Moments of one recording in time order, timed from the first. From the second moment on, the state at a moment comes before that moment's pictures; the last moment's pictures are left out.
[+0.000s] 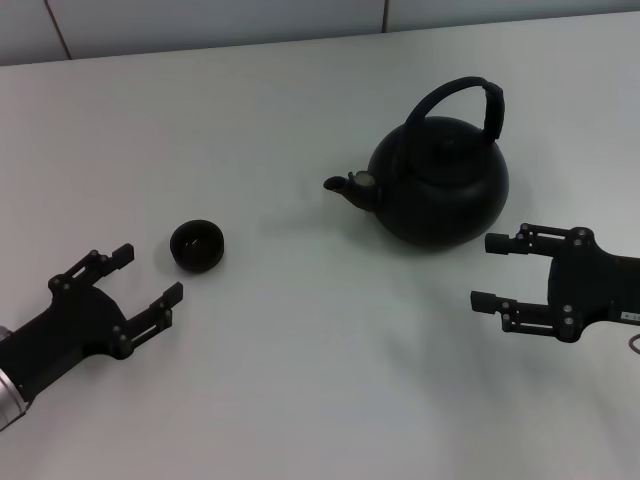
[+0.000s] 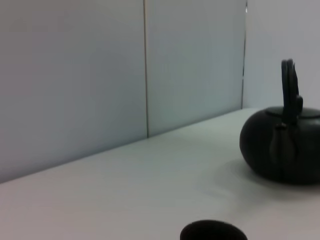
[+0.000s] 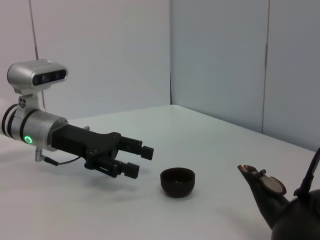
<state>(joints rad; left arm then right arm) -0.39 -2.07 0.25 0.13 2.03 1.35 -0.51 0.37 2.08 -0.30 -0.61 -2.24 -1.76 0.88</state>
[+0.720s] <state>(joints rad) -0.48 -2.07 0.25 0.08 2.03 1.24 -0.49 0.37 2.08 -0.30 -0.61 -2.24 -1.75 0.88</state>
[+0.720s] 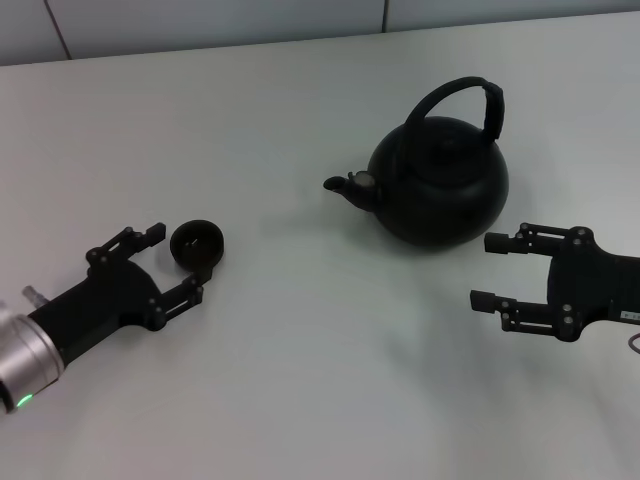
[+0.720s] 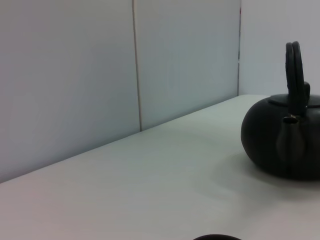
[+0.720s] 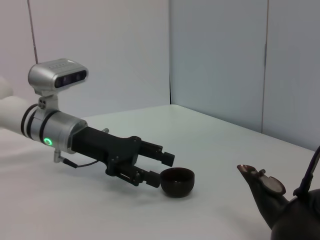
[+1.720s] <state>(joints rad) -0.55 -2.08 0.25 0.02 2.03 1.14 -0.47 0.37 2.07 -0.30 -0.61 -2.23 -1.76 0.88</state>
